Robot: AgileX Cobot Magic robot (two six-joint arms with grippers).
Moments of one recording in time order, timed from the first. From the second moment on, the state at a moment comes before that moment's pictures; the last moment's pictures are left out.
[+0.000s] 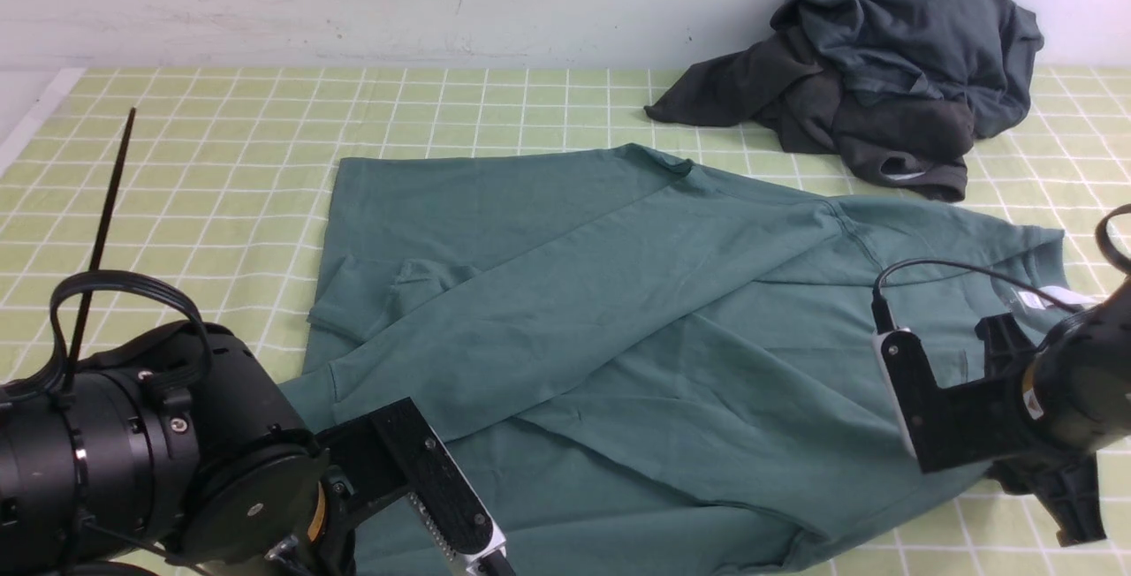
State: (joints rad) right arm 0.21 1.67 -0.76 -0.53 0.55 -0.95; left arm -0.68 1.42 -0.73 0.24 0.85 0.08
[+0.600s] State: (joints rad) right arm 0.15 1.71 -1.24 -0.15 0.77 -0.72; left arm -0.29 1.52 -1.26 0.22 0.80 0.05
